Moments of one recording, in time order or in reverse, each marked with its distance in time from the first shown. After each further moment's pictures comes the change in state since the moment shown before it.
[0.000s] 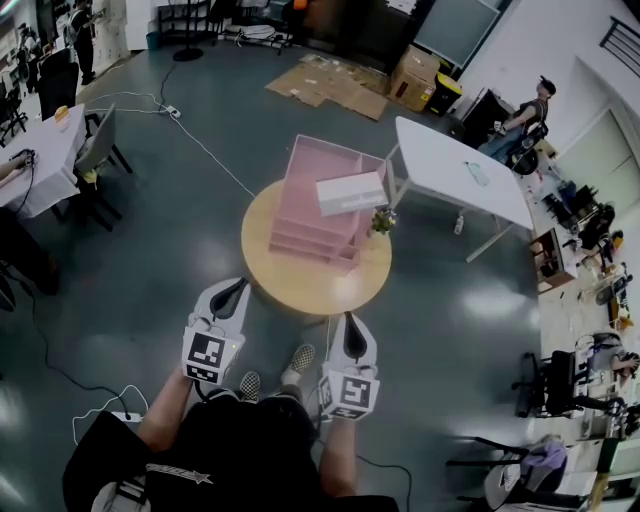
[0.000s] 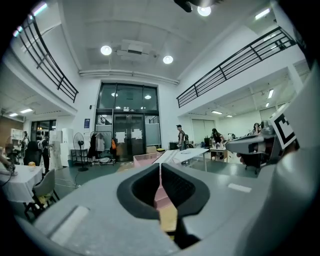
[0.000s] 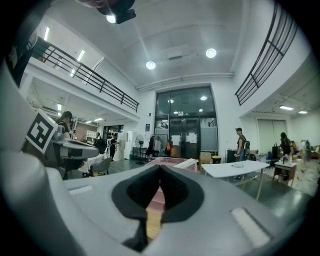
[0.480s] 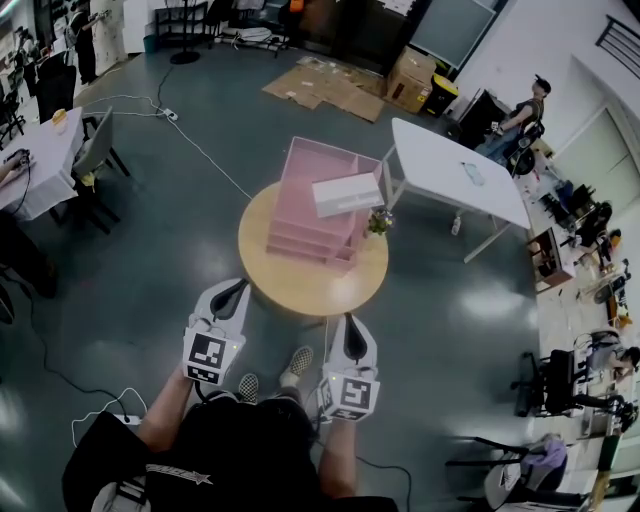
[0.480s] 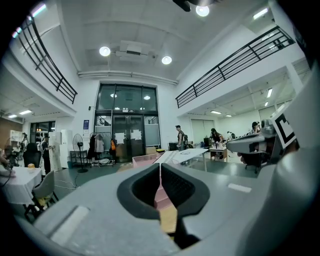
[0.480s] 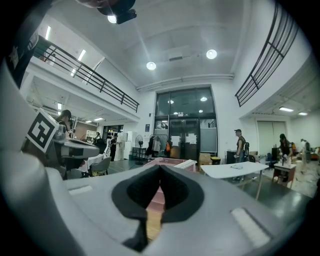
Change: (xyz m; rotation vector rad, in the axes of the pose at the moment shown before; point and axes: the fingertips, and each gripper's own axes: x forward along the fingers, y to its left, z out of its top) left arm 0.003 -0.005 0.006 0.014 -0.004 -0.006; right arm -0.004 -0.005 0.004 -0.006 -0.005 -0.004
